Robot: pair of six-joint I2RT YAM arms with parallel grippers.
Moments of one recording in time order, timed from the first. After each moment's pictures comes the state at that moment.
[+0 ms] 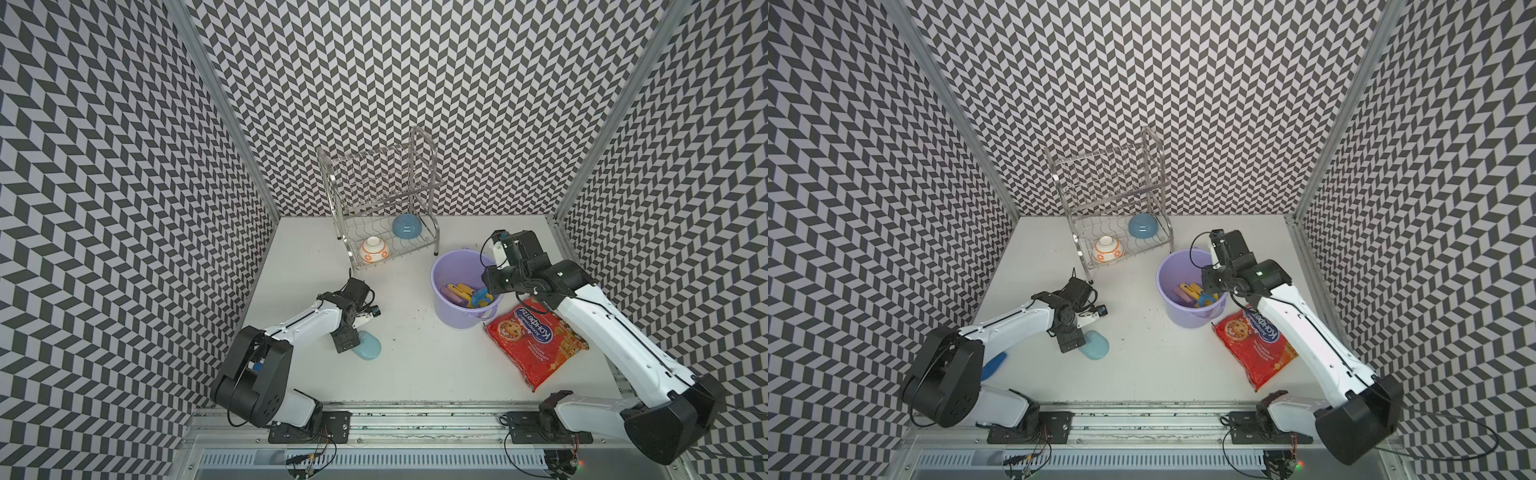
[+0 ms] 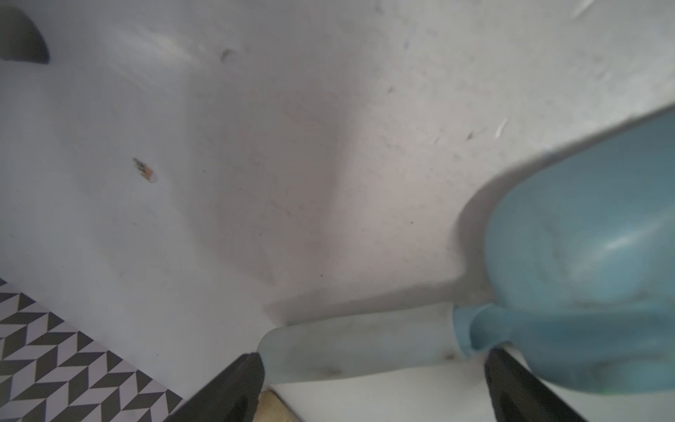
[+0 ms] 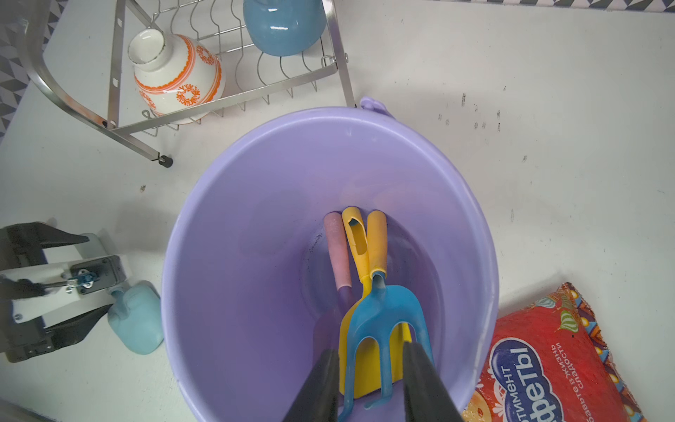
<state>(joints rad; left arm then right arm) -0.42 1.47 0.79 -0.71 -0.33 0.75 0.45 1.27 1.28 -0.90 0.06 0.25</state>
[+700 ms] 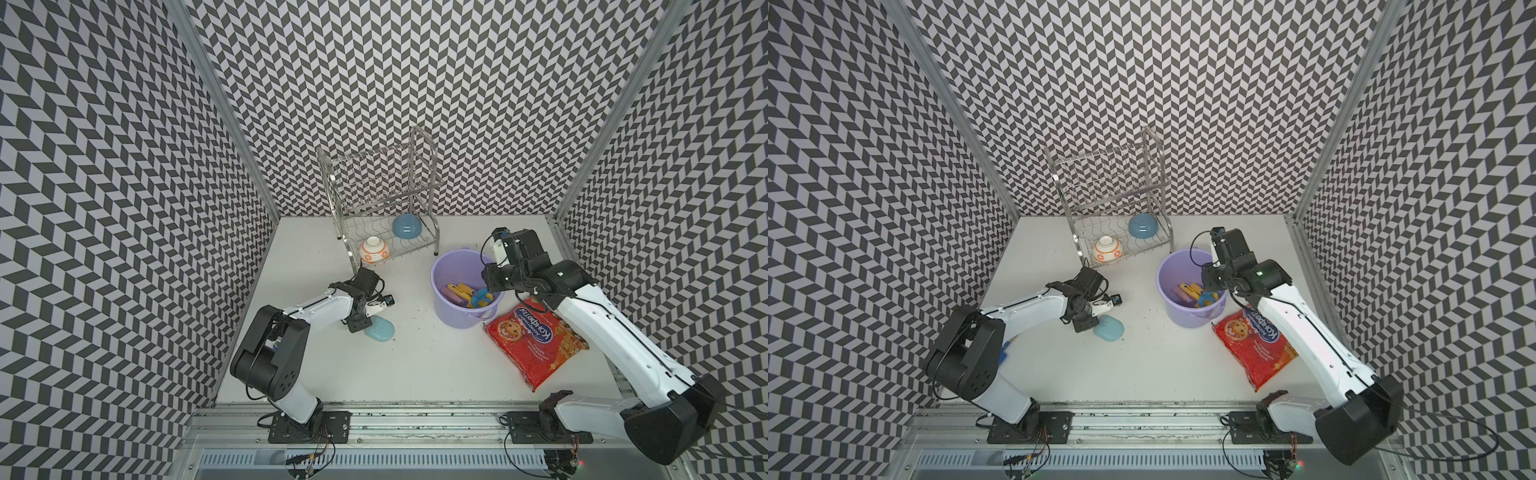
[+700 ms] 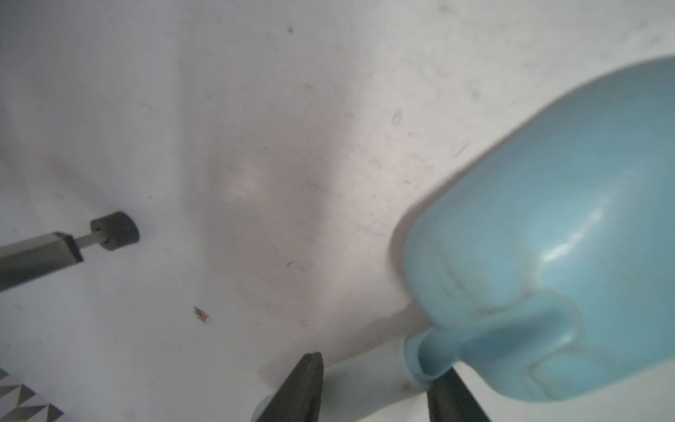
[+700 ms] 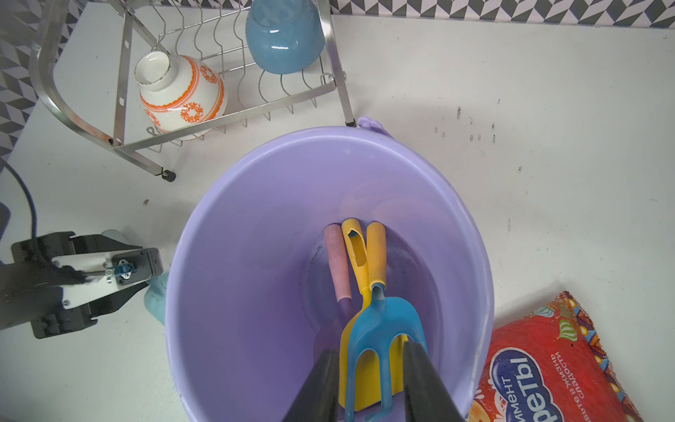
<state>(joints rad) -0.45 1.61 0.90 -0.61 -0.18 0.76 0.45 1.27 1.28 -0.87 0.07 0.26</state>
